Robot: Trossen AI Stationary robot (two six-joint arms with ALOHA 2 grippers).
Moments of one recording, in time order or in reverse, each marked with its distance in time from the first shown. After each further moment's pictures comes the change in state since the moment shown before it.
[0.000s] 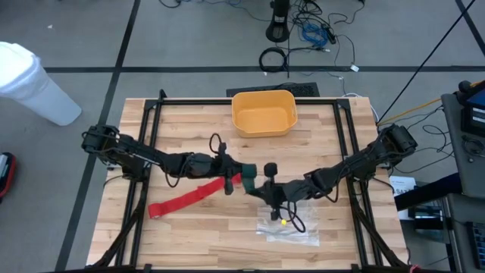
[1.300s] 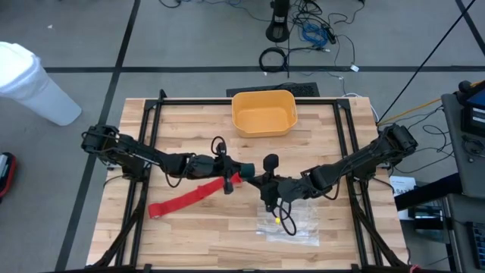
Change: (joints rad) left arm 0.006 0.000 0.001 -0.101 -0.054 0.056; right arm 0.005 -0.007 0.193 -0.286 0.225 -0.159
